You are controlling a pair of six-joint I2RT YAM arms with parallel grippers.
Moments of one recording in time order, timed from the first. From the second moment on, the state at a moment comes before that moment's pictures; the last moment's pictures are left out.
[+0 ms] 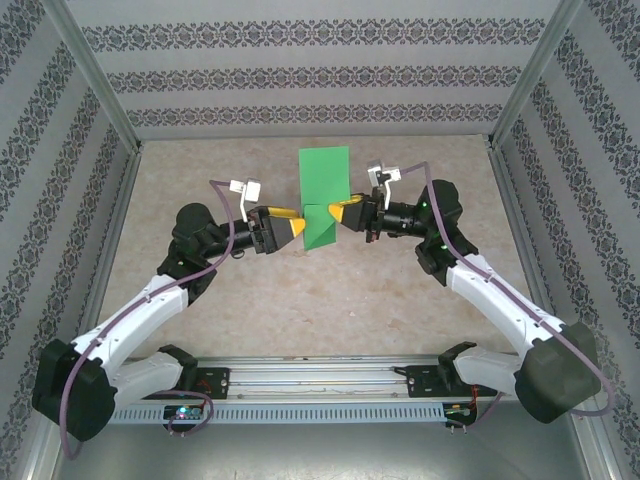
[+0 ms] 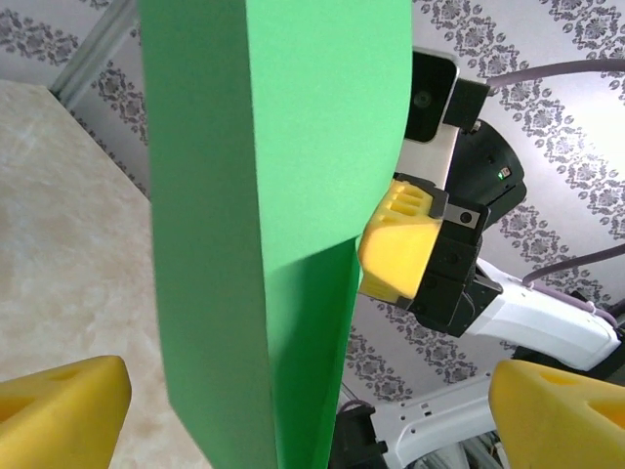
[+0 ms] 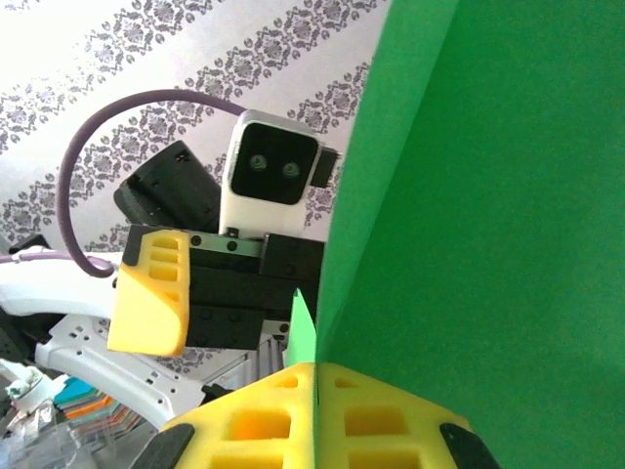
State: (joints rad) left arm -0.44 1.09 0.71 0.48 0.80 -0.86; right arm 0.44 1.18 0.84 0.43 -0.96 0.62
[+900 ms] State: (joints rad) left arm -0.45 1.09 0.75 0.33 0.72 -0.80; right arm 0.35 1.12 0.80 0.29 -0.86 0.58
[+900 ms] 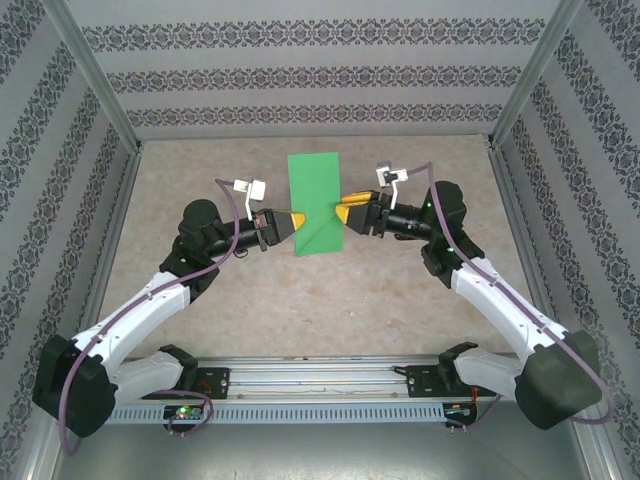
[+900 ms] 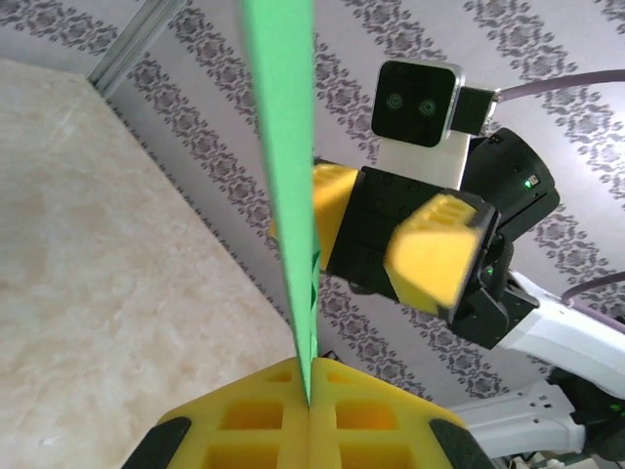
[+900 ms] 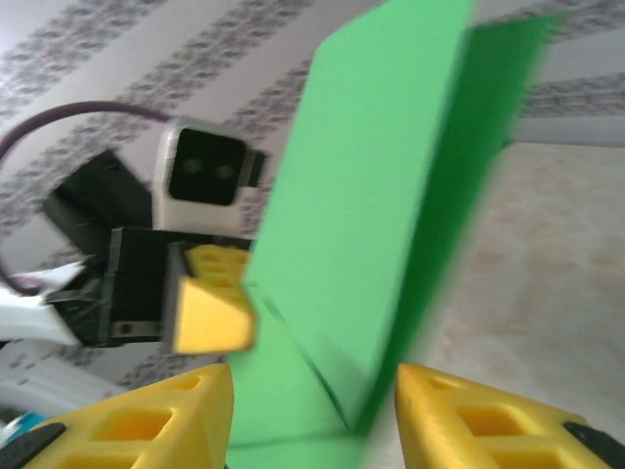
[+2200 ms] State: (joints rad) left arm -1.06 1.97 1.52 -1.31 -0.62 -0.83; right arm 0.16 0.94 0.65 -0.46 0.07 0.46
